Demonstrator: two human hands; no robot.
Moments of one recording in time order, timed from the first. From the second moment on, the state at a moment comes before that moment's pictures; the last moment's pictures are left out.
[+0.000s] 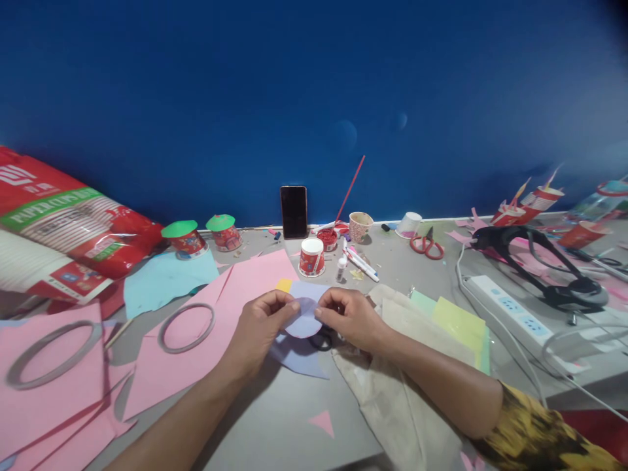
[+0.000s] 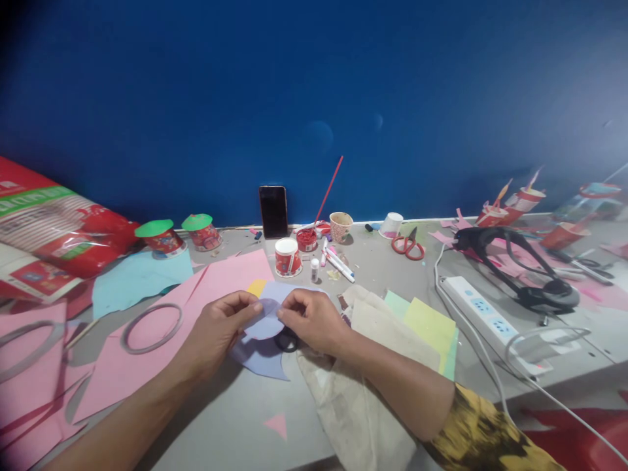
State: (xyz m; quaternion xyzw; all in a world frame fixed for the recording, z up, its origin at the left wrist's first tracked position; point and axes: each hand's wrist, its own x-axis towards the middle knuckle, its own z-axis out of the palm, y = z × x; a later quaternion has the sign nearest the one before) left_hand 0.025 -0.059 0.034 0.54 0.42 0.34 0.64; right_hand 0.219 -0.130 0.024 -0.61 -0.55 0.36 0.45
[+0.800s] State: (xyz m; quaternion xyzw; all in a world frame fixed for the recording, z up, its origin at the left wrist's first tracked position) left_hand 0.025 -0.057 0.035 0.60 0.46 0.29 0.59; right_hand 0.218 -0.128 0.019 -0.61 -0.57 0.38 0.41
